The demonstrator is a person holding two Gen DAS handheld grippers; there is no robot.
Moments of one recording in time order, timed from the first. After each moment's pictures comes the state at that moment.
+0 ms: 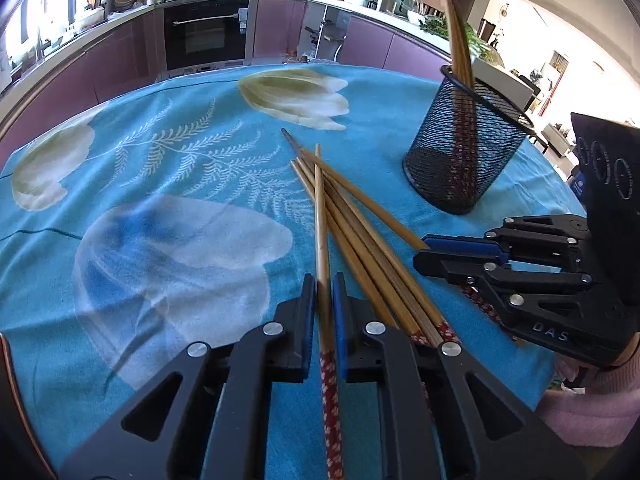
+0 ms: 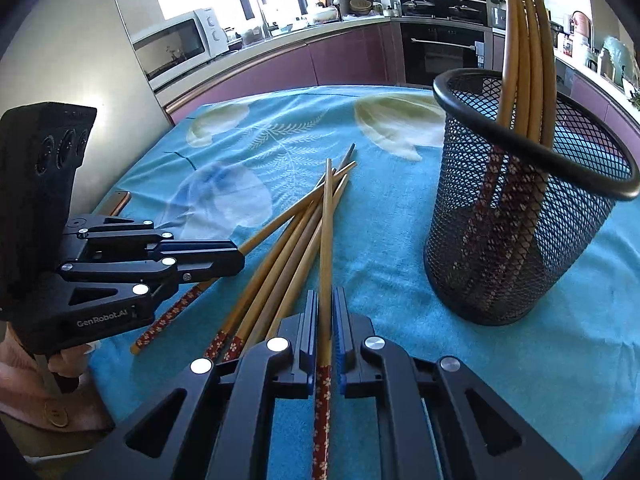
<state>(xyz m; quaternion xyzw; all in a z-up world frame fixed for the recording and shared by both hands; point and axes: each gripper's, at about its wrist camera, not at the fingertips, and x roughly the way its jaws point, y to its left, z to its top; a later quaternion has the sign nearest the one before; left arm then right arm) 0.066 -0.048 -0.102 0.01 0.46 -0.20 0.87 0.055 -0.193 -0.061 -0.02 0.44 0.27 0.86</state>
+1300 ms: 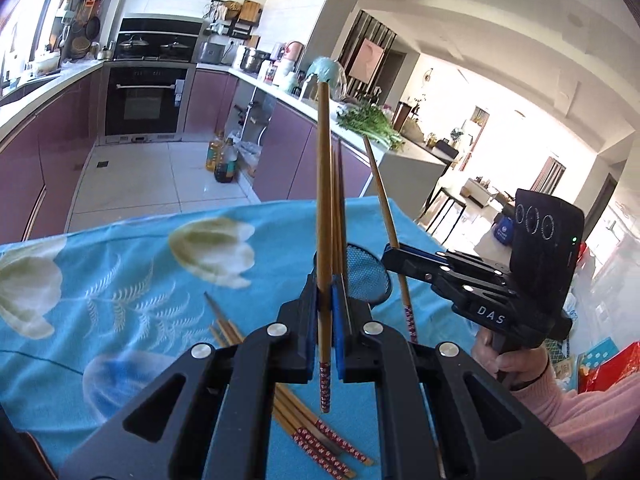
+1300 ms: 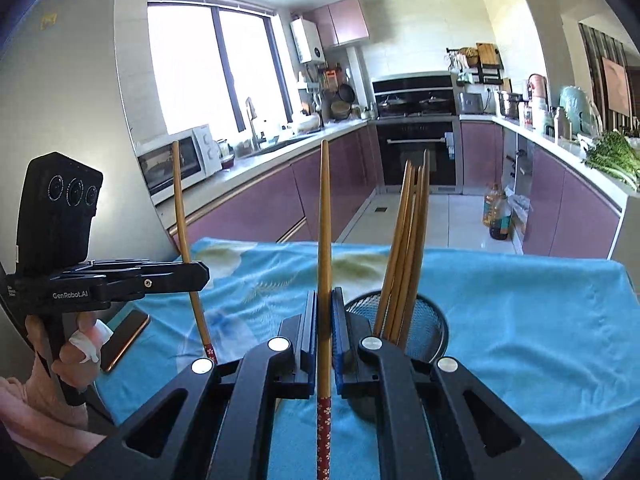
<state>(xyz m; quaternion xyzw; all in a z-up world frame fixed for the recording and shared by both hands) 0.065 -0.047 0.042 -0.07 0.32 -0.34 0.88 0.048 -0.268 0.050 0.05 0.25 0.25 0.93</state>
